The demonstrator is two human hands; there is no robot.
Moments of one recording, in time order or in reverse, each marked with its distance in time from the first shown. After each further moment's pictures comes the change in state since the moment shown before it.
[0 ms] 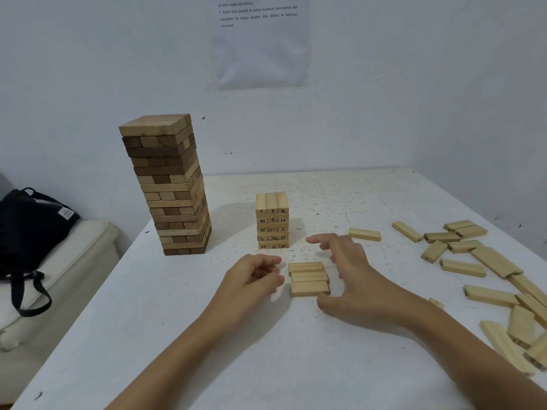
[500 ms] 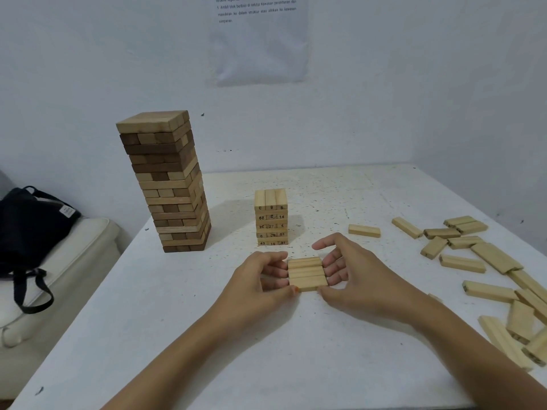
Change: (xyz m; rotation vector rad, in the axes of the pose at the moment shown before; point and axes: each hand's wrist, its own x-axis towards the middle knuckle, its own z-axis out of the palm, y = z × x) left_hand -0.009 0.001 0.015 -0.056 0.002 0.028; right_hand 0.000 -0.001 -0.001 0.115 0.097 0.061
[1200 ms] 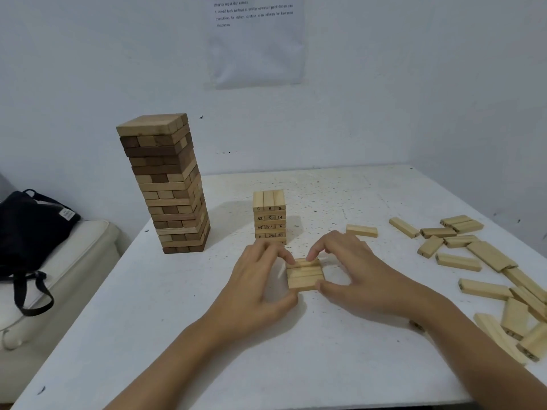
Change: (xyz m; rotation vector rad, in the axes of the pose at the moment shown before) left_hand 0.003 -0.005 -0.009 0.548 -0.099 0.427; right_hand 0.000 0.007 -0.011 -0.250 -0.105 -0.176
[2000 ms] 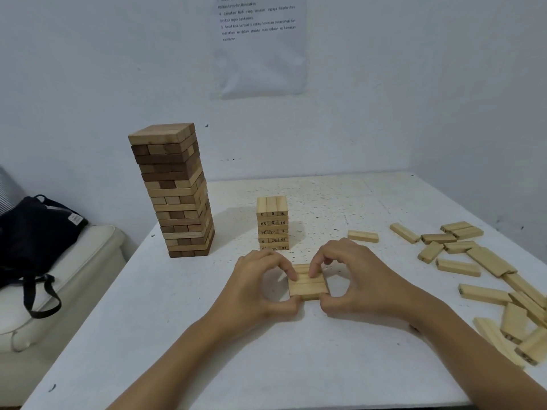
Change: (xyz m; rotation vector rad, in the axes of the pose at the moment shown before) left_hand 0.005 -0.006 -0.002 -0.061 0.080 0.040; right_hand 0.003 0.003 0.001 0.034 0.086 -0.080
